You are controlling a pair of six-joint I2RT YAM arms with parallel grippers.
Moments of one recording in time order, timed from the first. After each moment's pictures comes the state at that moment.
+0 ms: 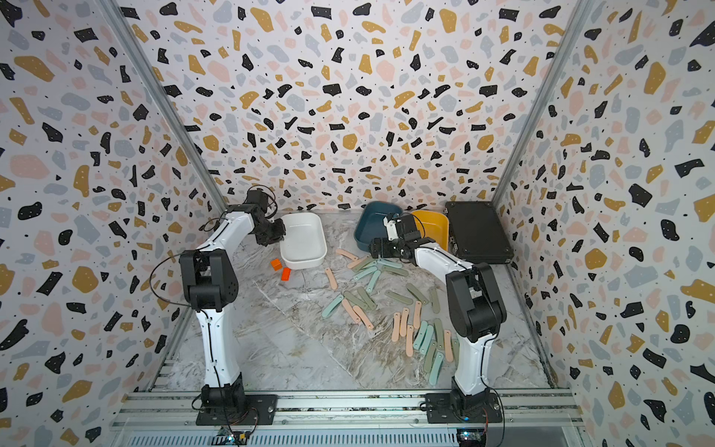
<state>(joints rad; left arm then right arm) -0.01 2.27 2.01 -0.88 0.17 -0.28 0.38 1.91 1.37 -0.22 -0.28 0.25</state>
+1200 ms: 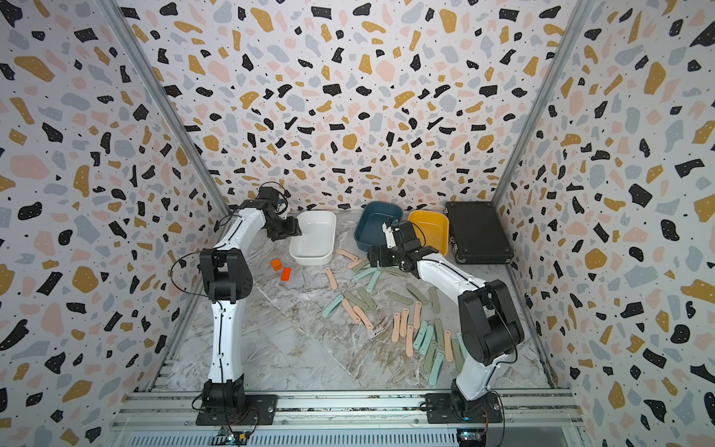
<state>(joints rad) -0.07 2.40 2.23 -1.00 0.21 -0.16 0.45 1.70 1.21 -0.27 -0.17 0.27</state>
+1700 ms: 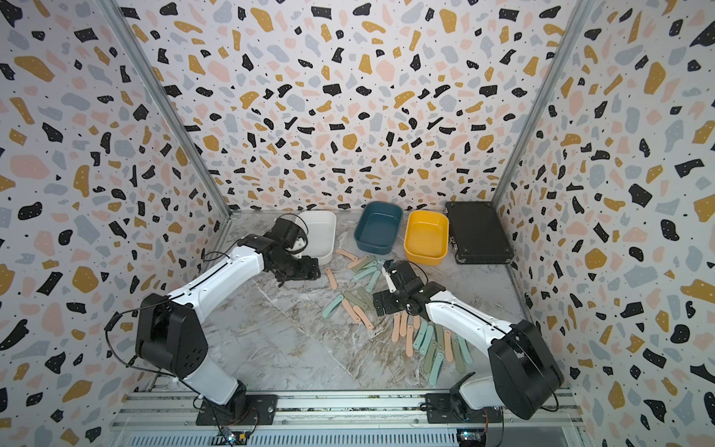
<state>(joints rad) -0.44 1.63 1.27 -0.89 0.19 -0.30 0.64 1.34 0.78 -0.44 -0.03 0.27</state>
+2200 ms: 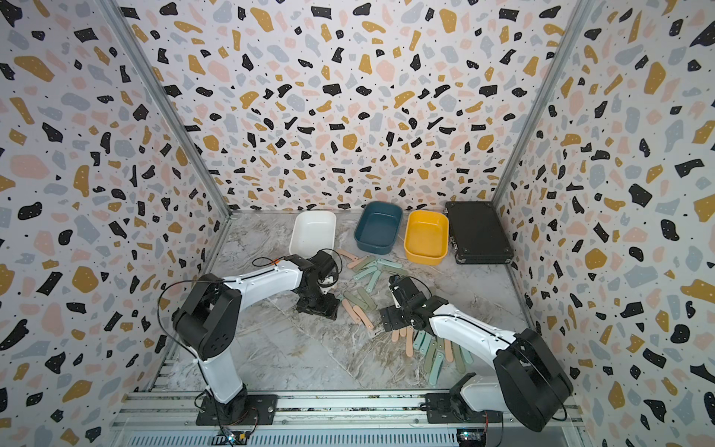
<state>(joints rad) -0.59 1.87 1.25 -0.91 0.18 -0.23 0.66 1.32 0.70 -0.43 0.06 0.25</state>
